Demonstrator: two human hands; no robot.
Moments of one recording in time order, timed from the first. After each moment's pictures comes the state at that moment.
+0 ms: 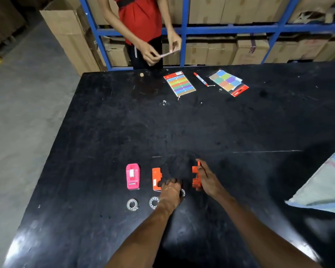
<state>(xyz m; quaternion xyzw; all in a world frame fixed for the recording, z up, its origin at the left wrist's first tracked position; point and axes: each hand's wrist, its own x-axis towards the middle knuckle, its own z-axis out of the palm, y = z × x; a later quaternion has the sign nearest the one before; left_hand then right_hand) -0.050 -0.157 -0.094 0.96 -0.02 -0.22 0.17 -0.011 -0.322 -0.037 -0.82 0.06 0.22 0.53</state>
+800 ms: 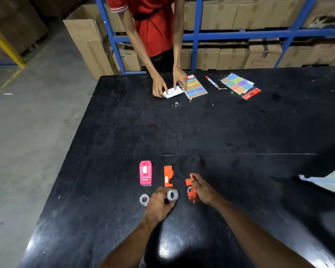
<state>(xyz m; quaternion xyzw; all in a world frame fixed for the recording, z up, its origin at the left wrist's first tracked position) -0.123 -0.079 -0.095 0.91 0.09 -0.09 0.39 -0.045 -0.281 -0.062 -0.81 -0.01 0.32 0.48</state>
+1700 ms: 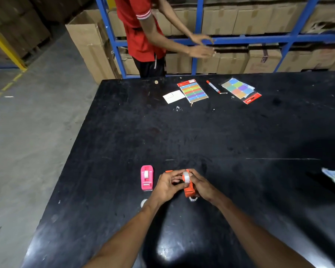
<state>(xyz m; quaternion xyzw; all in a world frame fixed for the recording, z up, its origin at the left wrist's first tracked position) -0.054 -0.092 -0.034 0.79 0.04 -0.11 0.60 -0.021 -0.263 -0.042 -0.76 -0.03 0.30 0.58</state>
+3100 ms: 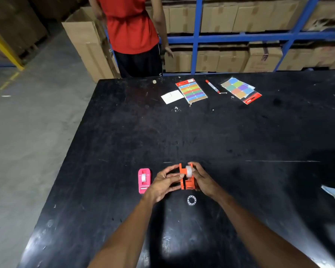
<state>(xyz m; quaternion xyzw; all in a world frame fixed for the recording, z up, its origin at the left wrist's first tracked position) -0.022 -0.087 -0.034 0.55 0.18 -0.25 0.78 0.009 -0.273 -0.038 -0.77 -0.03 0.28 0.57</state>
